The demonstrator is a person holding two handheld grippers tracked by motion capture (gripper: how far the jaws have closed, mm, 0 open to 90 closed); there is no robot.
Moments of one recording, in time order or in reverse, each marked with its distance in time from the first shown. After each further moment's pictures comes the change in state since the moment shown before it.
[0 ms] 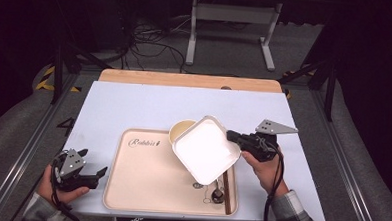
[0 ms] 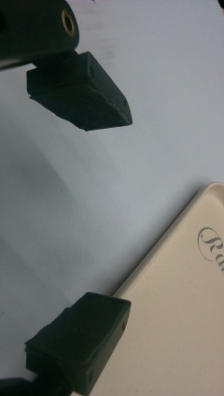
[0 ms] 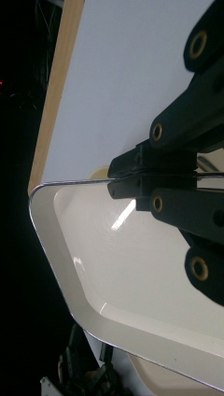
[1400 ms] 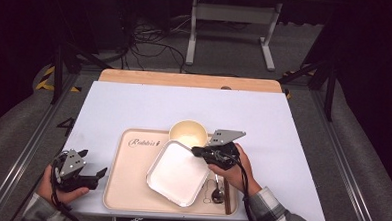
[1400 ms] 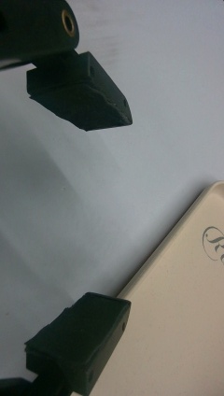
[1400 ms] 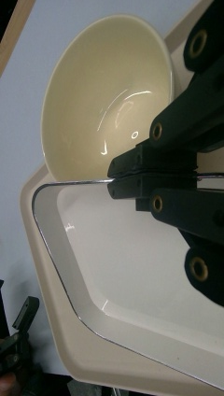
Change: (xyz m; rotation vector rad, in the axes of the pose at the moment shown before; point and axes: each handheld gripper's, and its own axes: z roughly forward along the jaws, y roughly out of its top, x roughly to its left) left arm 0.000 -0.001 0.000 0.014 -0.003 0.000; right arm 0.052 -0.010 0.073 0.210 0.161 -0.245
